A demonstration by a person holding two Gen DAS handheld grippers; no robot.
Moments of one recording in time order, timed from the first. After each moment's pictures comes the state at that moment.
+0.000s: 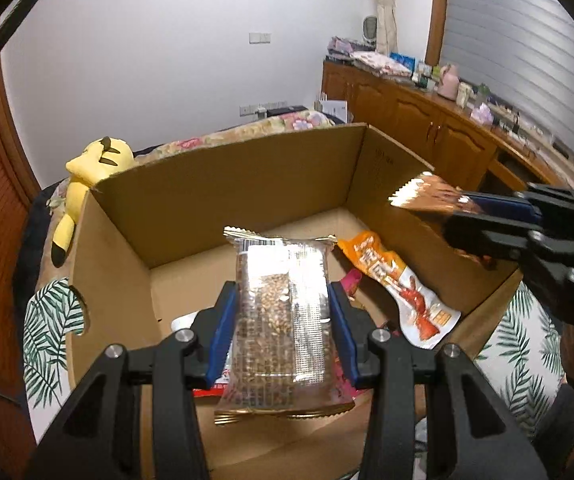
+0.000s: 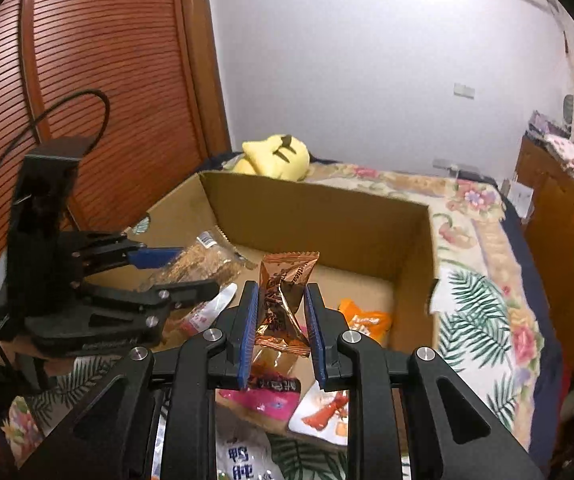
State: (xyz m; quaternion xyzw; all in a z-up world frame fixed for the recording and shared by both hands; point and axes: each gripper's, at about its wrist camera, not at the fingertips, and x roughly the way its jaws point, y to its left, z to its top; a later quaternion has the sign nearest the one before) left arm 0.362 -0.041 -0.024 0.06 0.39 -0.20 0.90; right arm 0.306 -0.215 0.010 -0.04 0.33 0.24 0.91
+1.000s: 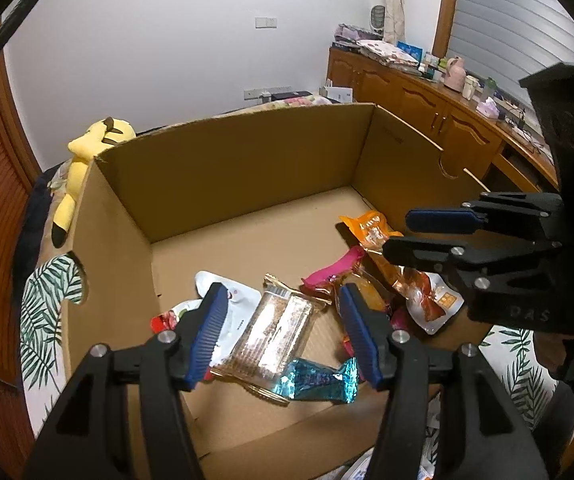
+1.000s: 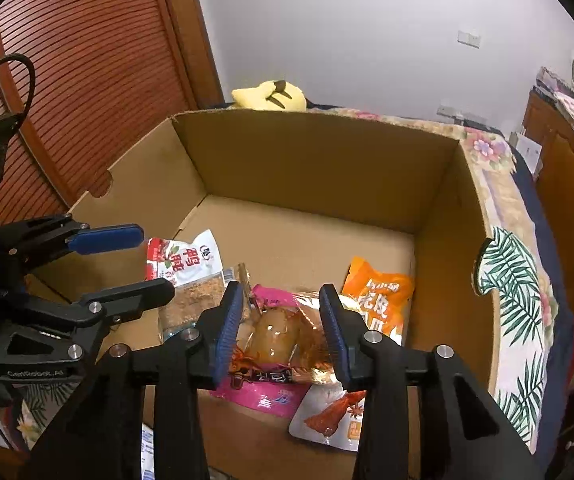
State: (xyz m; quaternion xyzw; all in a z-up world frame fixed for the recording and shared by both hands) left arm 0.352 -0.028 -0.032 0.05 0.41 -0.18 0.89; right arm 0.340 -0.204 -0.028 -0.04 0.42 0.23 0.88
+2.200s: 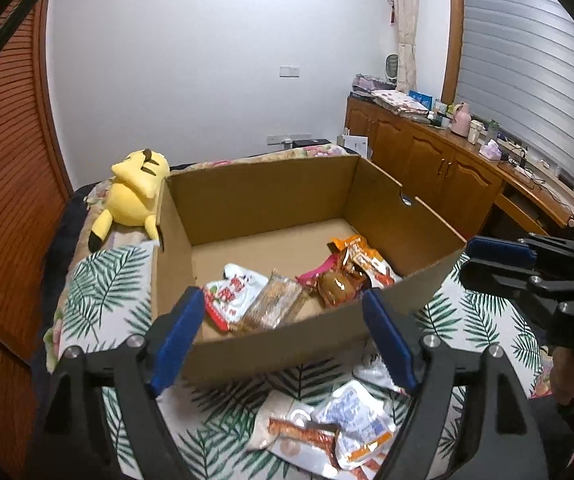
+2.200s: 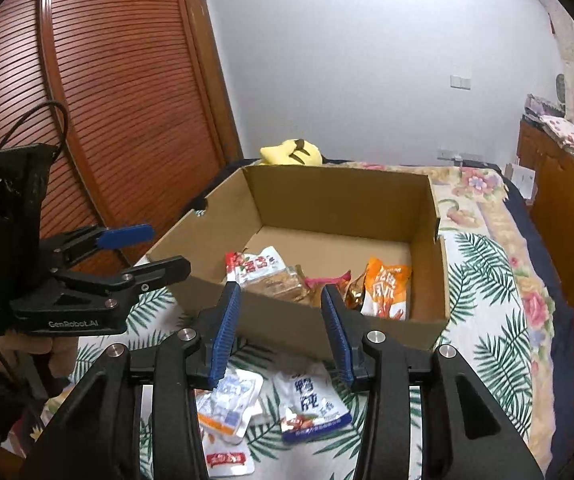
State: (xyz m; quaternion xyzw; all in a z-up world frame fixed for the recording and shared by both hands) left arm 0.240 -0.004 0.018 0.02 0.33 -0.14 0.93; right arm 0.201 -0.226 0.031 0.00 0.32 0.25 0.91
